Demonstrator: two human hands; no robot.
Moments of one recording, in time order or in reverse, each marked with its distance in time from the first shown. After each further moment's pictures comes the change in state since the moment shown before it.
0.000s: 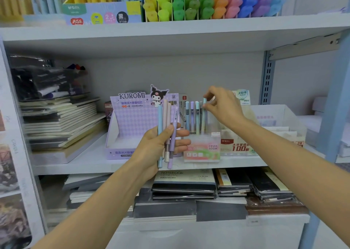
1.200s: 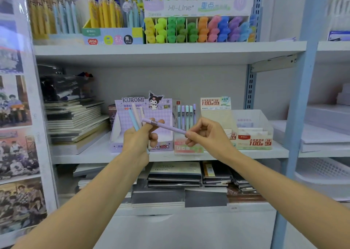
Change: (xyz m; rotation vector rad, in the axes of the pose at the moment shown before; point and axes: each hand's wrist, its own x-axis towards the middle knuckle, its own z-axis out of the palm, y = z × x) left_hand -0.045 0.030 0.018 -0.079 0.407 0.052; right_hand -0.115 -0.054 -0.051 0.957 -0.260 0.102
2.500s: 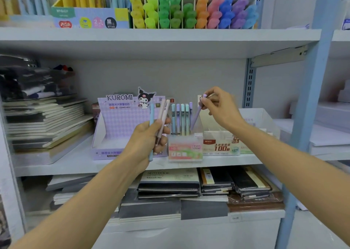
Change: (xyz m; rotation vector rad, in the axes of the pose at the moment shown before) left_hand 0.038 -0.021 0.017 0.241 -0.327 0.005; right_hand 0.088 0.017 -0.055 -0.503 0.298 -0.025
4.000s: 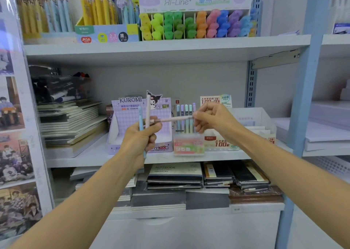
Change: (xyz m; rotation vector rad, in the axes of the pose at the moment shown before) left_hand -0.027 0.012 -0.018 -0.087 0.163 0.037; right_hand -0.050 -0.038 -0.009 0.533 -0.367 0.177
